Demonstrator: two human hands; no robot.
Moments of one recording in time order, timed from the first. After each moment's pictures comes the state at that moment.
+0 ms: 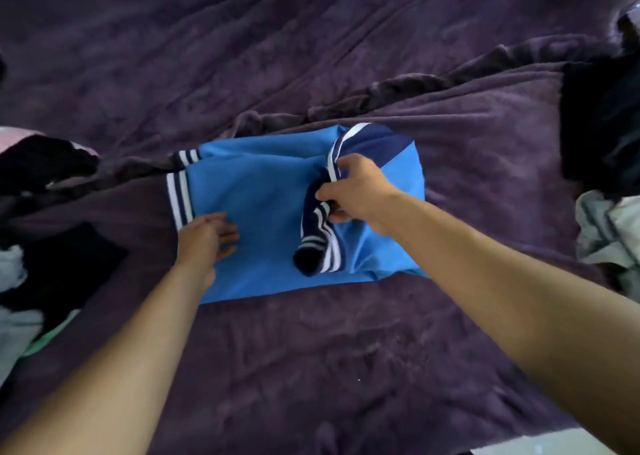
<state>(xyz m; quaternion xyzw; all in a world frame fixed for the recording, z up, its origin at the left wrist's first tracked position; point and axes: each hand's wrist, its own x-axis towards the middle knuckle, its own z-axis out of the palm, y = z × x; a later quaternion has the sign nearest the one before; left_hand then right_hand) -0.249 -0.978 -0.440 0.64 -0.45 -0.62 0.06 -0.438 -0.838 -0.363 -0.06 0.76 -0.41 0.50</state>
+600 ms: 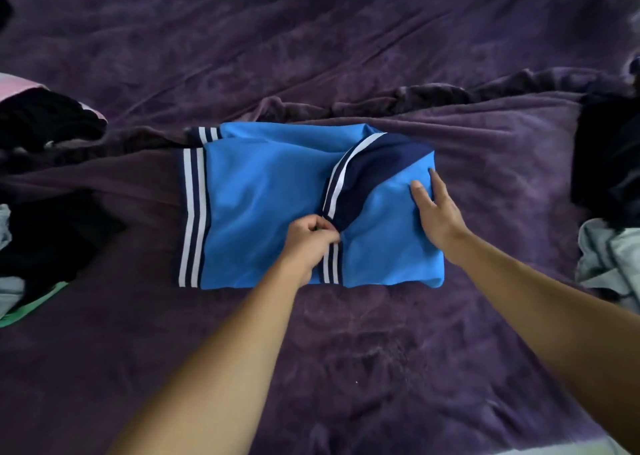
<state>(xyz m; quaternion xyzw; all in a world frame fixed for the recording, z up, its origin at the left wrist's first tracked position) -0.290 -0.893 -0.457 0.52 -0.50 -0.69 -0.04 -0.463 -0.765 -0.441 -0.05 0.88 -0.30 0.37</state>
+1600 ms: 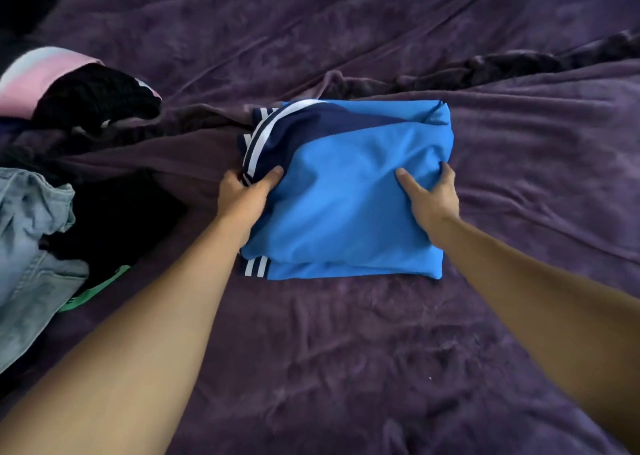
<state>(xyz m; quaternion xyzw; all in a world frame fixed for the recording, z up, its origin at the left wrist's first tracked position) -0.183 -1.054 -0.492 0.63 -0.53 -0.56 0.08 -0.381 -0.851 -0.505 0.01 0.88 -0.35 0.32</state>
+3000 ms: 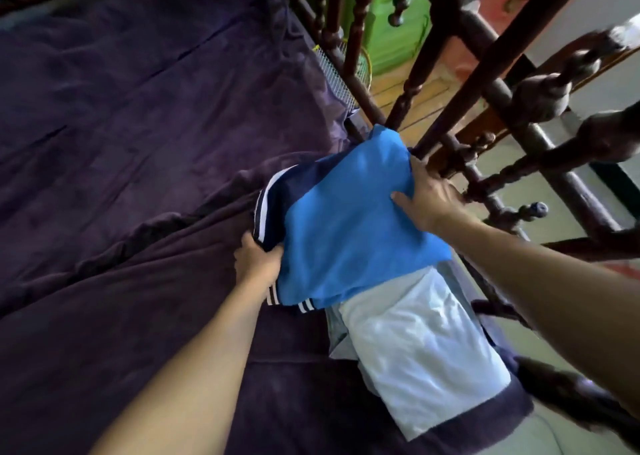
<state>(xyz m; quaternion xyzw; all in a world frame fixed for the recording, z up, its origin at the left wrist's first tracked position) -0.697 -0.670 -0.401 0.53 -0.70 -0.46 -0.09 -0.890 -0.451 -0.354 -0.13 0.97 -0.07 0.19</state>
